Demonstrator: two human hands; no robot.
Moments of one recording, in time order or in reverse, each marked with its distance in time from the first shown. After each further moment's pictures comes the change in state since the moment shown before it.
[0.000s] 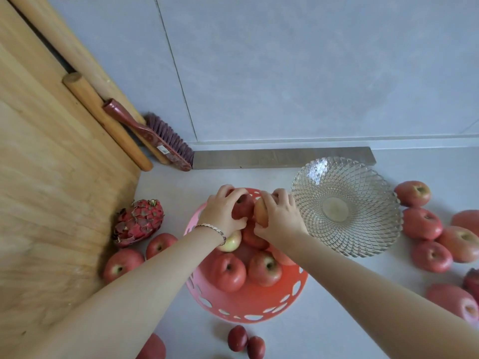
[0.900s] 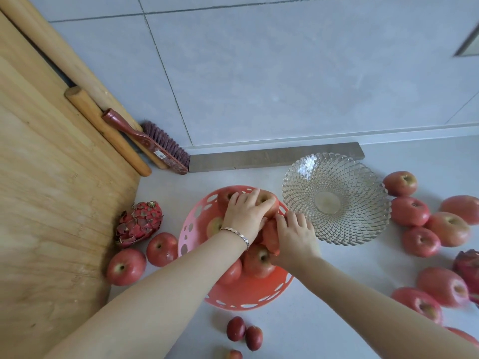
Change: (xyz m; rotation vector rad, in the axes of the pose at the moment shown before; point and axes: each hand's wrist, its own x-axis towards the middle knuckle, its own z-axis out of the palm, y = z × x) left_hand -0.013 0.053 0.028 0.495 0.007 0.298; right_hand -0.058 0.027 0.012 -0.219 -0.004 0.001
